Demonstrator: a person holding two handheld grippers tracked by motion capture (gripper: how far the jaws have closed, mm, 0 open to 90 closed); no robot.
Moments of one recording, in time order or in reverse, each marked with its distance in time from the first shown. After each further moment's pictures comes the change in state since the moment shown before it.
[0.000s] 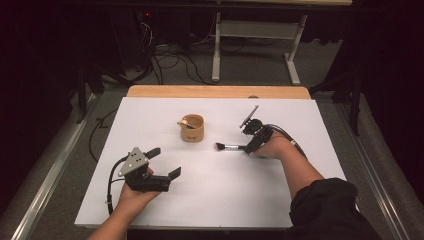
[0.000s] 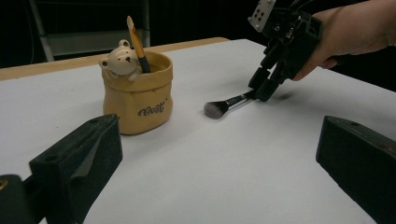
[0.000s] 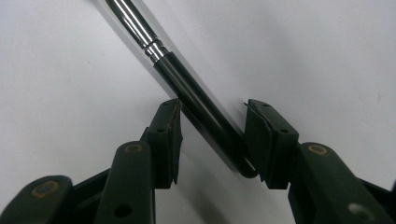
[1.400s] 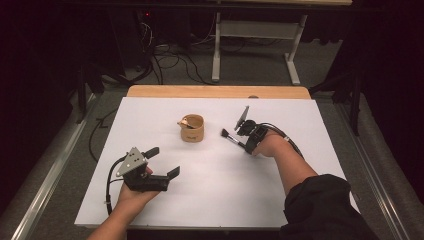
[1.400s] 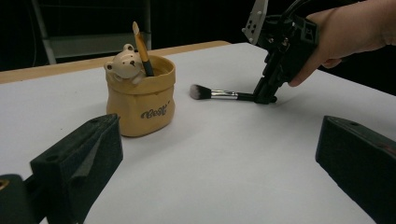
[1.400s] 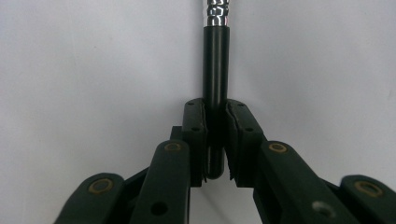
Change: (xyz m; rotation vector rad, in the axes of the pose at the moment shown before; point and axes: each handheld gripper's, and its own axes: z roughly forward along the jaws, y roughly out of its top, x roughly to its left) left arm 0.002 0.001 -0.003 -0.009 0.004 -0.002; right arm 0.011 0.015 0.001 0.136 -0.023 -0.042
